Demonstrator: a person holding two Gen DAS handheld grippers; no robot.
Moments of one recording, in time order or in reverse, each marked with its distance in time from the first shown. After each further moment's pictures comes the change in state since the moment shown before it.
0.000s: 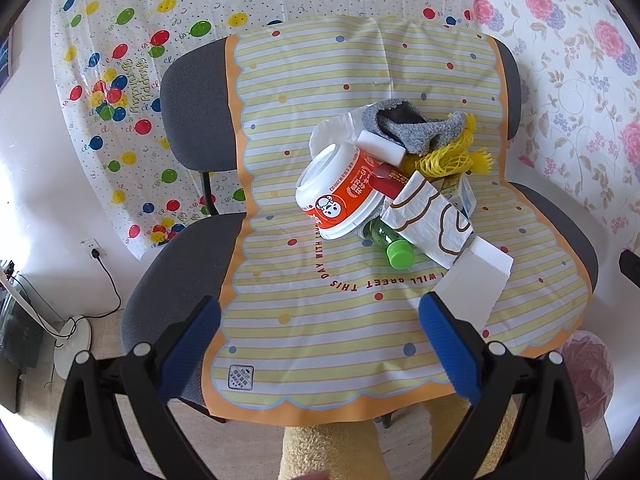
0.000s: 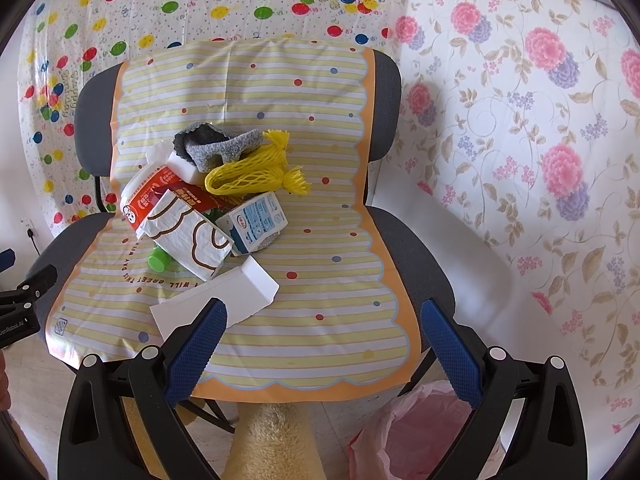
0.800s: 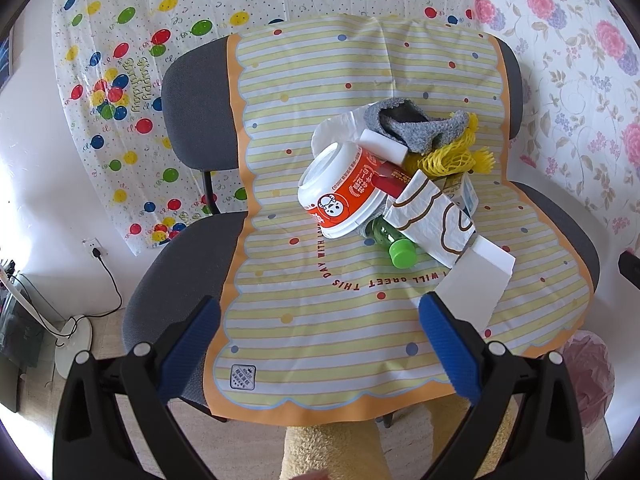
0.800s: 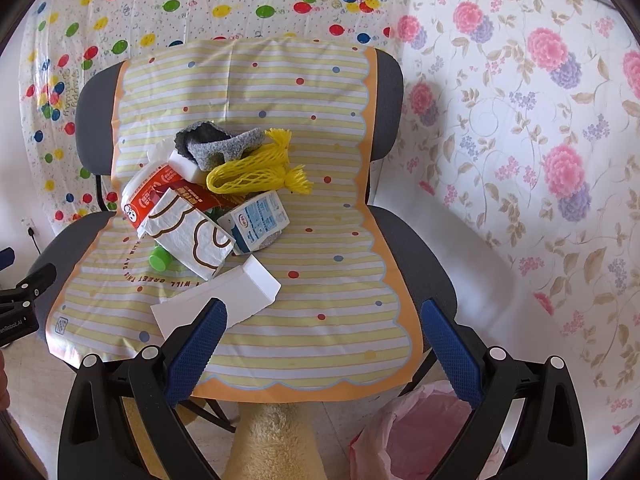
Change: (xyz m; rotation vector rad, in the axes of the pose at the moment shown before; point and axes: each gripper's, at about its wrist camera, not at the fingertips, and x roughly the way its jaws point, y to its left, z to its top) left arm -0.001 0.007 0.004 -0.004 0.010 0.004; right arm 0.005 0.001 -0.001 0.005 0.011 0.015
